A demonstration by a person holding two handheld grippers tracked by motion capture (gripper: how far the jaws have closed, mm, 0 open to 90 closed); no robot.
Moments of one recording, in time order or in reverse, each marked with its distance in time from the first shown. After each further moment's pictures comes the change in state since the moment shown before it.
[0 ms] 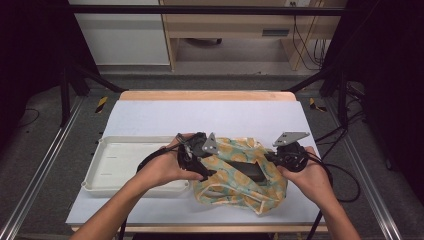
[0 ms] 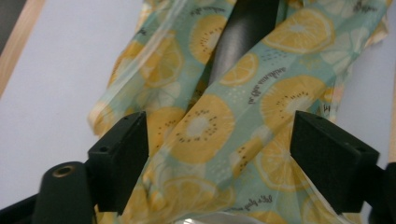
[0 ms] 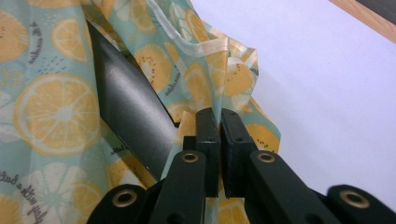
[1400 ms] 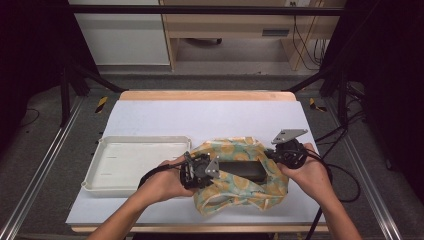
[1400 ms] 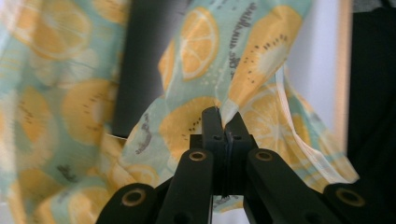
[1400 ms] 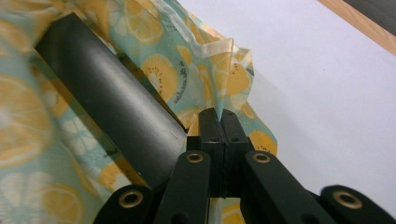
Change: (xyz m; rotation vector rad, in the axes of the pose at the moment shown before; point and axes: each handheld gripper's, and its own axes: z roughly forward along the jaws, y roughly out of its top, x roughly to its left) left arm -0.044 -0.016 0.010 0.081 -0.127 0.078; right arm -0.004 0.006 0.002 0.004 -0.009 -0.027
